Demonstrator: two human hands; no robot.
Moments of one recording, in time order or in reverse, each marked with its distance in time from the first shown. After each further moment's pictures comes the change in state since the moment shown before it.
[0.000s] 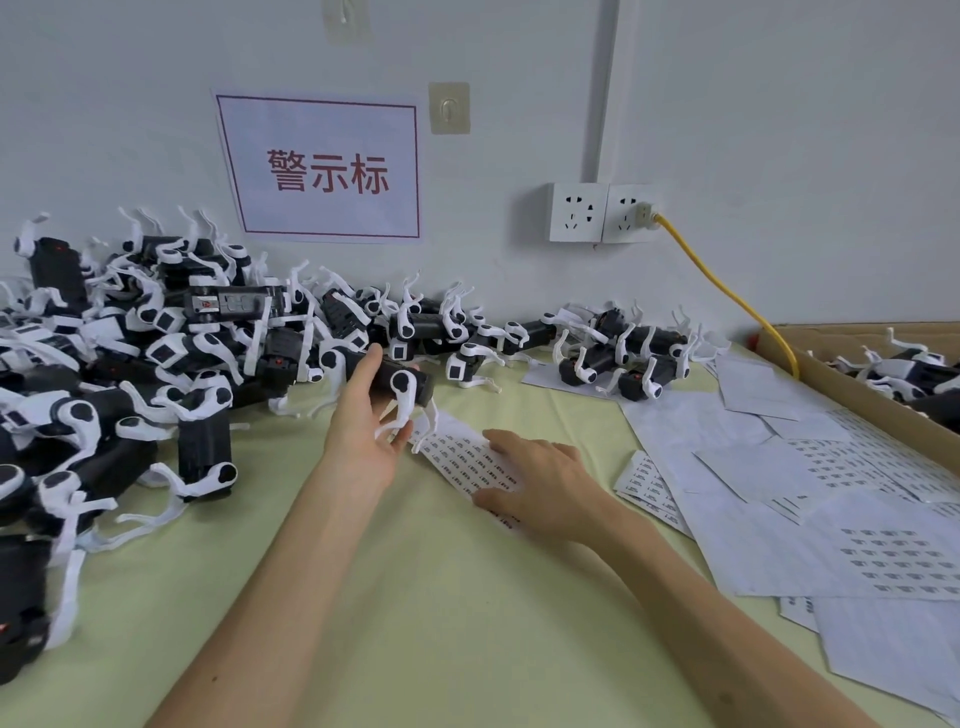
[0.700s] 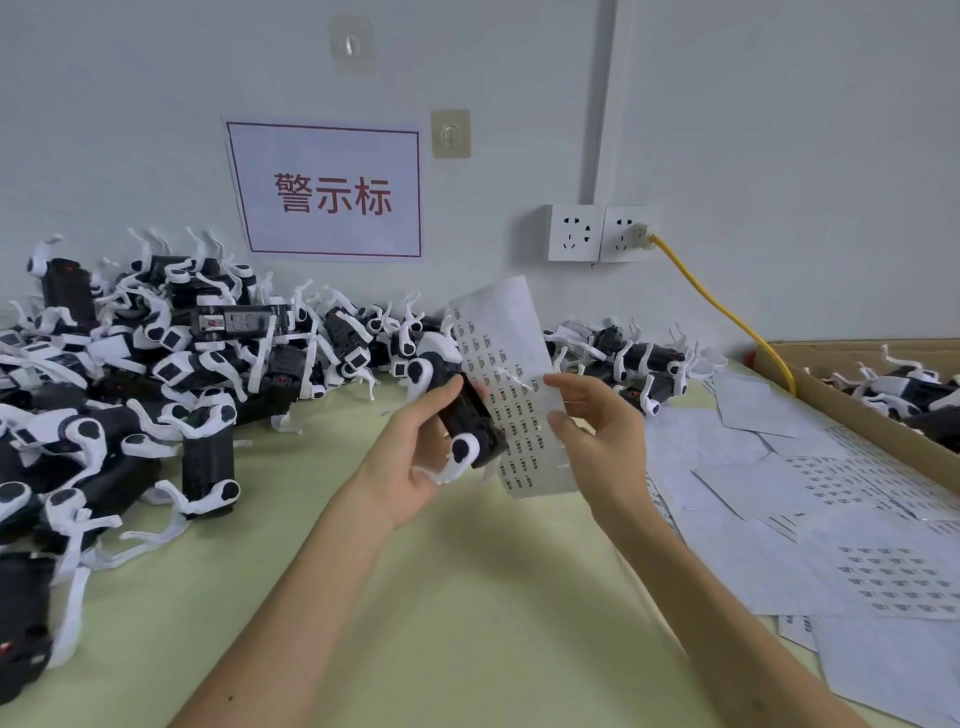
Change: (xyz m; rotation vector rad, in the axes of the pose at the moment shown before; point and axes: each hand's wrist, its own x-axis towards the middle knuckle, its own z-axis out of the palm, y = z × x) left_hand -0.033 -0.006 0.017 0.013 -0.536 -0.117; right_hand -0.008 0.000 -0.037 0.924 0.701 -0.023
